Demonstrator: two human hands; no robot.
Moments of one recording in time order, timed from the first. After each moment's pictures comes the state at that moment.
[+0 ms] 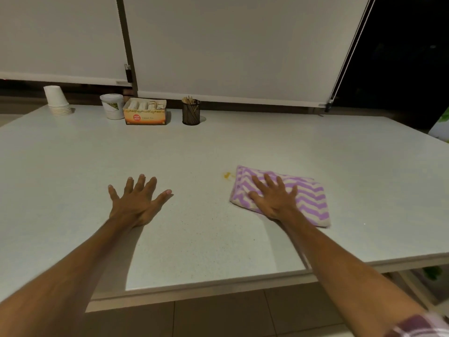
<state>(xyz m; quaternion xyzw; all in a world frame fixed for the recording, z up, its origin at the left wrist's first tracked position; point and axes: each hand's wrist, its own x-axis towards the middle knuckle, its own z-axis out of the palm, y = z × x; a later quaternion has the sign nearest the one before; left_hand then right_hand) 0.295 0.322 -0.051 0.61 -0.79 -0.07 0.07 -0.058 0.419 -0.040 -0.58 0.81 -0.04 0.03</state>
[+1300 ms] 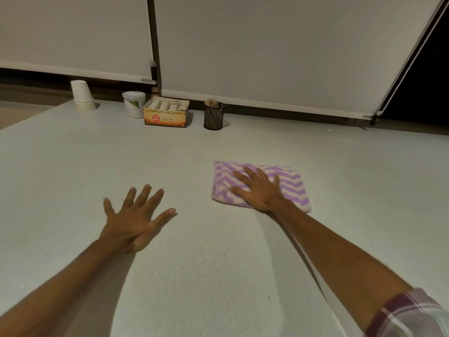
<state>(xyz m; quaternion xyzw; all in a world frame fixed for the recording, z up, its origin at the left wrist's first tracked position) 0.292 0.319 -0.049 0.64 -0.77 -0.07 0.05 -0.052 0.263 -0.041 -0.71 0.70 -0.03 0.05</state>
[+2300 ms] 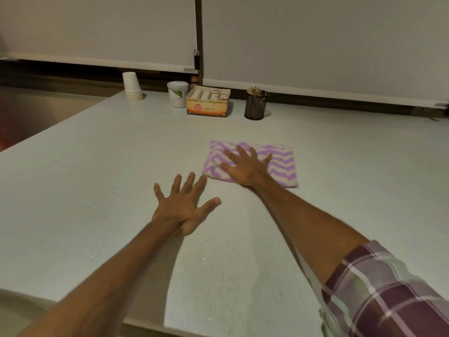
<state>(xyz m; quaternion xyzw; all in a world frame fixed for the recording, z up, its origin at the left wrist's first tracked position) 0.290 0.320 -0.048 0.64 -0.76 -0.09 0.06 0.085 0.202 -0.038 -0.75 0.66 -0.05 0.06</state>
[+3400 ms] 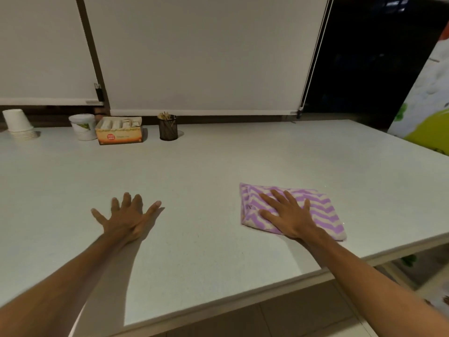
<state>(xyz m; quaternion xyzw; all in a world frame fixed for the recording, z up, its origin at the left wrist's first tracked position) 0.264 0.319 -0.027 0.63 -0.77 -0.09 0.06 -0.118 0.473 -0.035 -0.57 0.82 -0.05 0.04</state>
